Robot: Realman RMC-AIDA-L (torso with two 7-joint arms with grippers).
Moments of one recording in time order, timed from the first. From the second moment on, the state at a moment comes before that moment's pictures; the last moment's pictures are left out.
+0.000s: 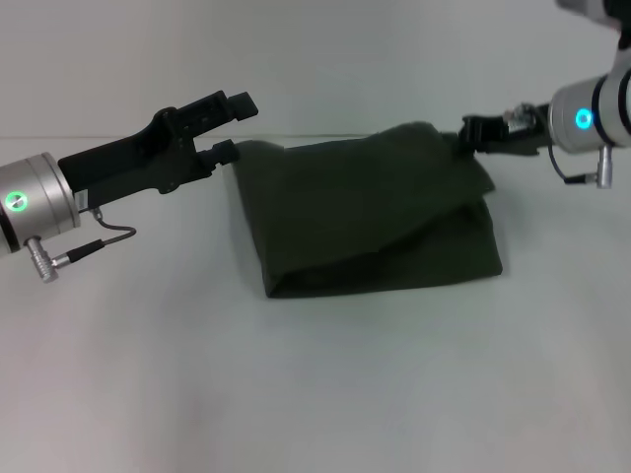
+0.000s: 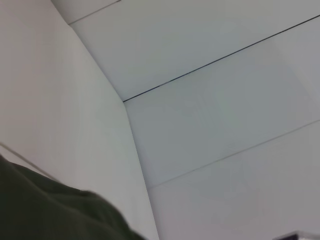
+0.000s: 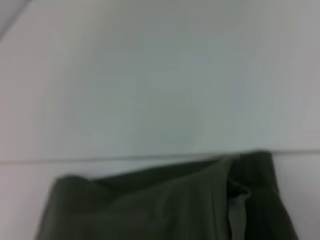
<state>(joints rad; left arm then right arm) -0.57 -2.08 0.71 0.68 1.69 1.36 -2.38 0.99 1.99 -0.91 -0.51 -2.44 -0.84 2.67</state>
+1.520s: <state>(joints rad) -0.56 -2.07 0.70 0.67 1.71 1.40 -2.37 0.79 1.93 -0.79 -0.78 -2.31 -1.34 2.69</state>
